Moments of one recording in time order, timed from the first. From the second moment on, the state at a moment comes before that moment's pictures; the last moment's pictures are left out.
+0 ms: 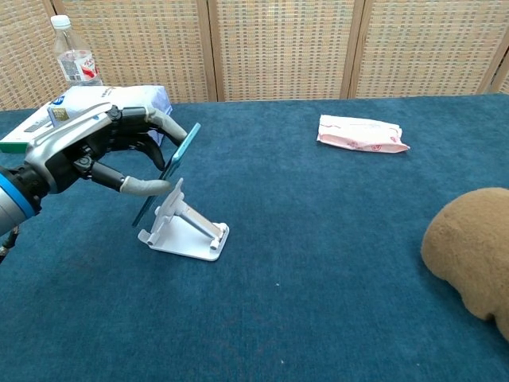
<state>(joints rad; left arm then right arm) -0.59 -1.71 -0.10 -1.13 1.64 1.24 -0.75 0.07 -1.12 0.11 -1.48 -1.46 1.49 0.16</state>
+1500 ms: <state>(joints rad) -0.60 -1.95 0.01 -0.62 1.68 1.43 -1.22 0.07 -1.12 0.11 -1.48 -1.45 1.48 0.17</state>
